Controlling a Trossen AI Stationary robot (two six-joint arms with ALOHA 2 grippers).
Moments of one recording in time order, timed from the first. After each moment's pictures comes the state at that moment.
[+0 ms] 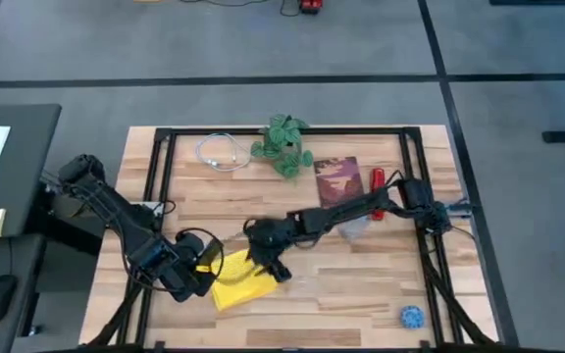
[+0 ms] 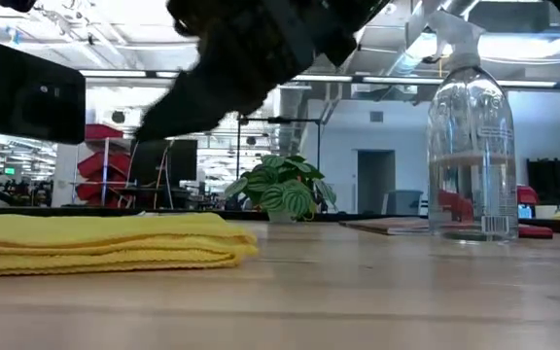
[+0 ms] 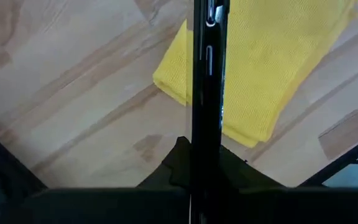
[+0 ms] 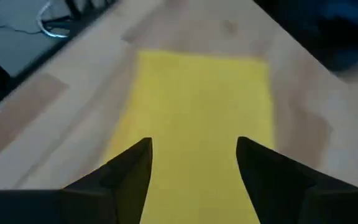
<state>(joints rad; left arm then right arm) -0.77 1.35 1.09 -1.14 -0.17 -1.76 0.19 2.17 1.58 -0.08 -0.27 -0.28</state>
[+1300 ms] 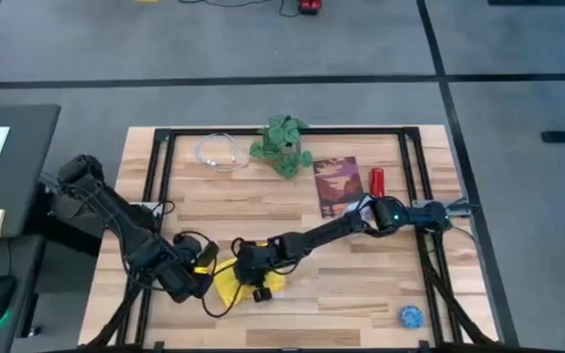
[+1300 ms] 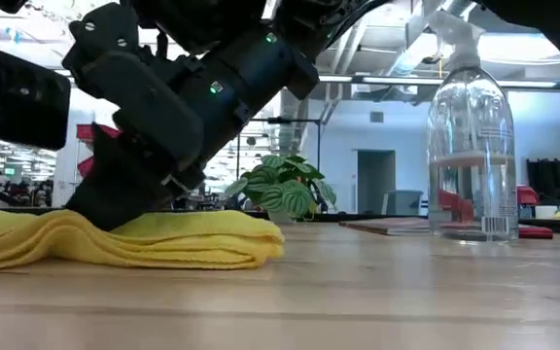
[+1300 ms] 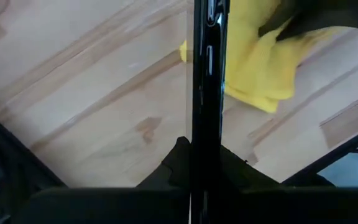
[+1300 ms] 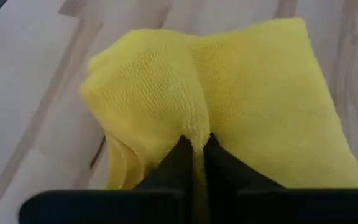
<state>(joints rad) -0.77 1.35 1.09 -1.13 -0.13 -1.79 0.24 2.51 1.87 -0.26 -0.11 0.04</state>
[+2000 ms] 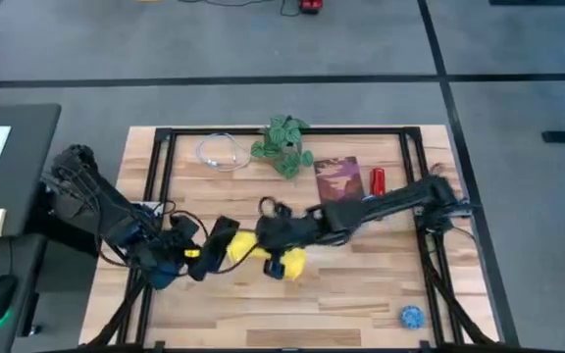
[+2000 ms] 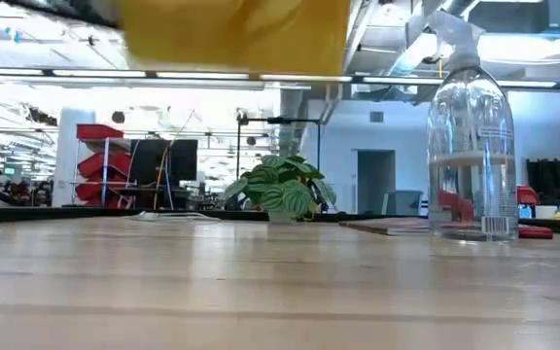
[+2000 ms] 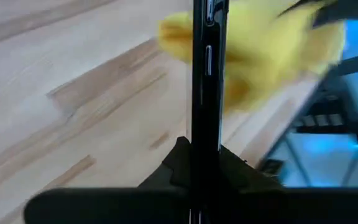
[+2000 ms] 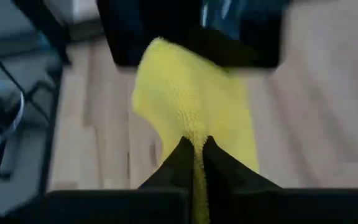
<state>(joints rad) -0.79 1.12 1.09 -0.93 -0.60 -1.67 0.27 1.88 1.86 -0.61 0.28 0.37</state>
